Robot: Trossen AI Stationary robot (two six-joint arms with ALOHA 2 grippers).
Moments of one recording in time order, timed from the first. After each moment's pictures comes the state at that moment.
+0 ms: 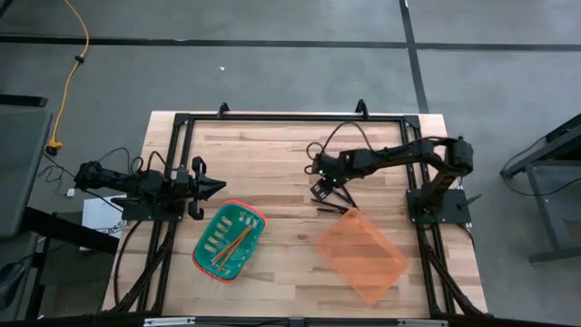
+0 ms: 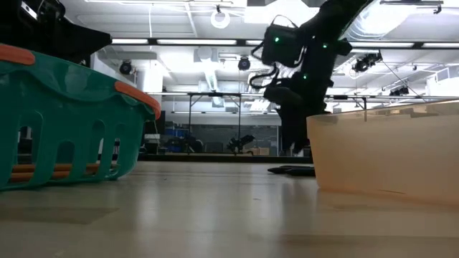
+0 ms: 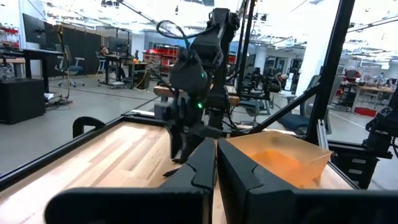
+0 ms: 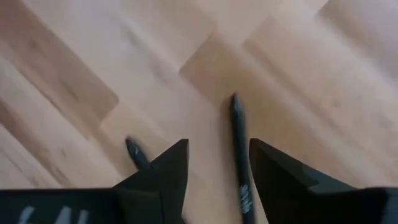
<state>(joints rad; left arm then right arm) -0.14 0.01 0.01 0.12 -0.37 -0.06 -0.16 1.71 1.04 -0.54 0.07 0.65</state>
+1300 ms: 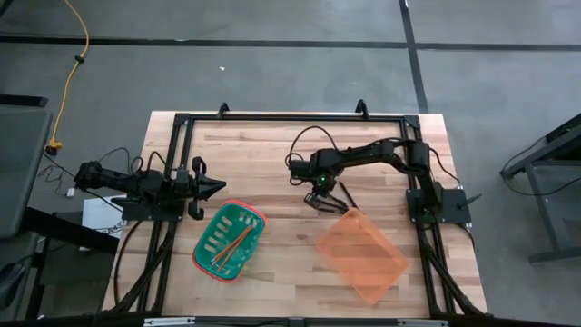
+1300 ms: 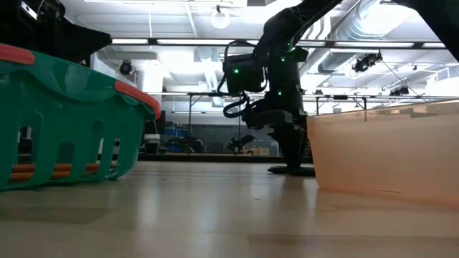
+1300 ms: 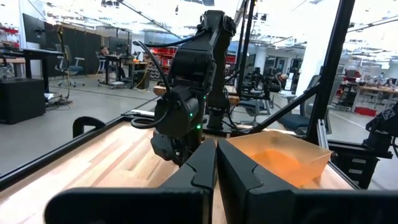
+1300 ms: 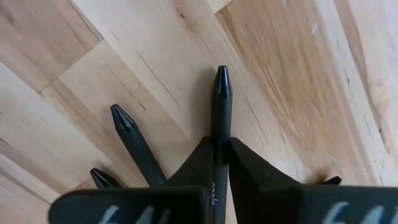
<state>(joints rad) -0.14 0.01 0.01 0.12 -0.37 -0.06 -0.16 2.08 1.44 -0.98 -0.01 0.44</state>
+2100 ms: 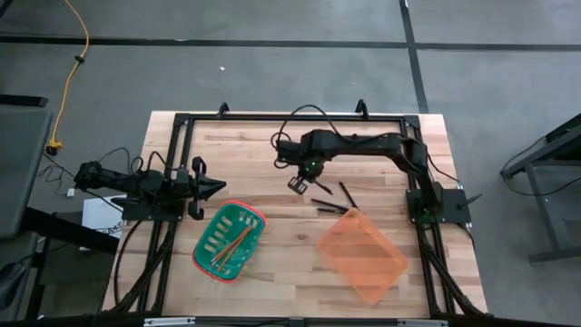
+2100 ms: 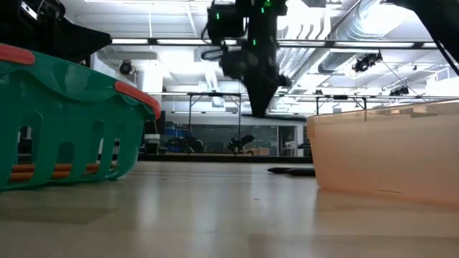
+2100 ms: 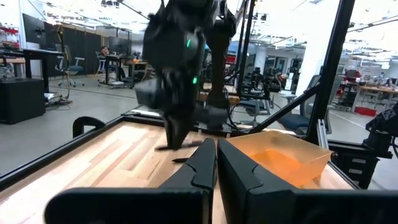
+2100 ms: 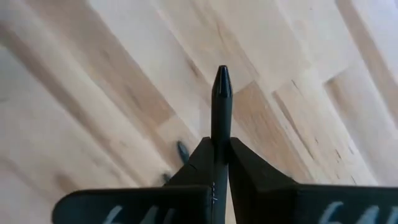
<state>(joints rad) -0.14 0.01 0.01 0.12 -0.37 -0.06 -0.15 2.09 1.87 -1.25 0.02 0.47</state>
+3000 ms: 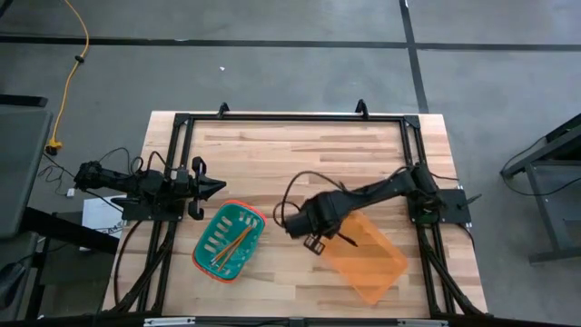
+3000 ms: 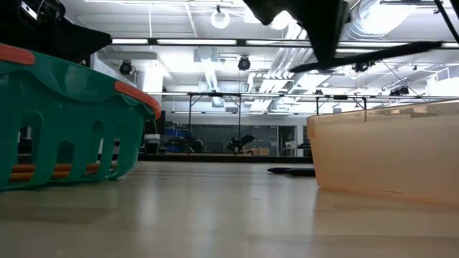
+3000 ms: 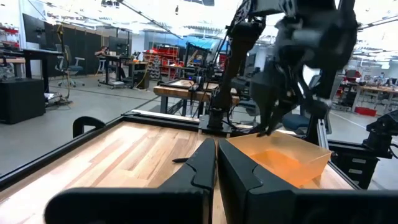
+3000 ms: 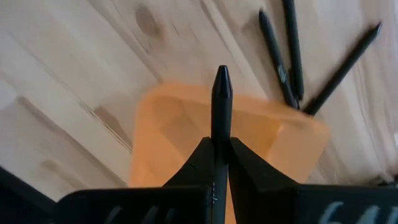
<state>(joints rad) -0.14 0.01 0.01 0.12 -0.37 -0.06 0.29 2.09 2.00 -1.57 0.00 0.88</state>
